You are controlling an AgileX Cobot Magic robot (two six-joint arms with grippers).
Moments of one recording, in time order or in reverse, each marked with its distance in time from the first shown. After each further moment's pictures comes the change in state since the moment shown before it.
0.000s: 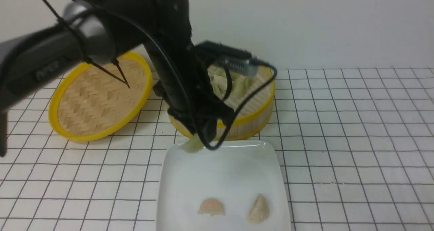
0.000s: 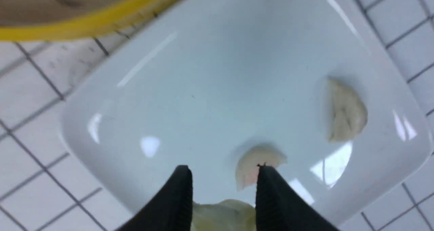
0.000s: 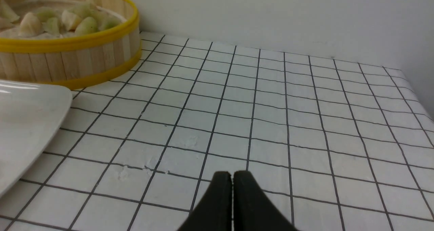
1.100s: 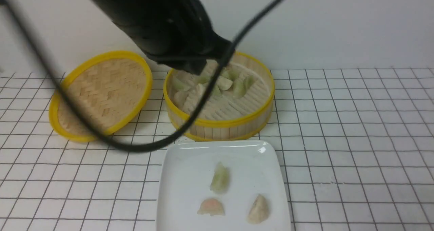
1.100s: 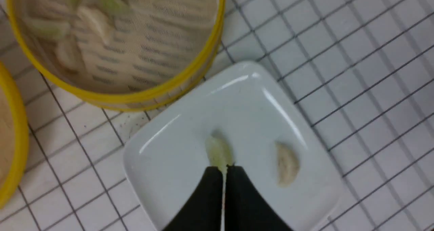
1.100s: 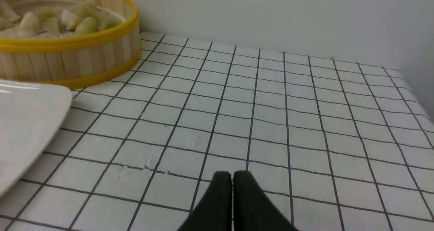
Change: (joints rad) right arm 0.000 0.000 0.000 0.000 0.000 -0.001; left arm -0.101 -0.496 -0.005 0.155 -0.081 -0.215
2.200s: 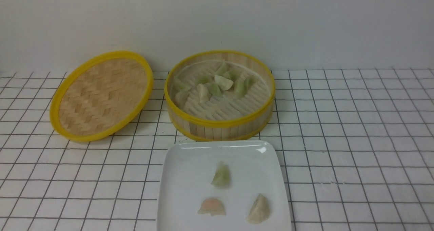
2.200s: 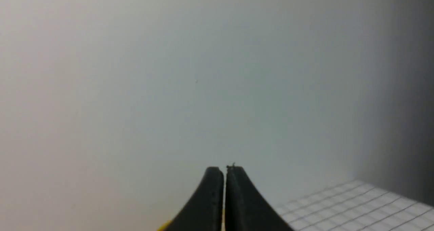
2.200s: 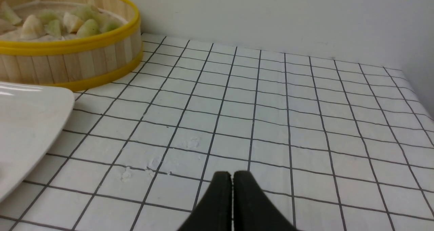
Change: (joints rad) right arm 0.000 0.000 0.000 0.000 0.000 0.008; left arm 0.118 -1.305 1.236 0.118 -0.983 0.025
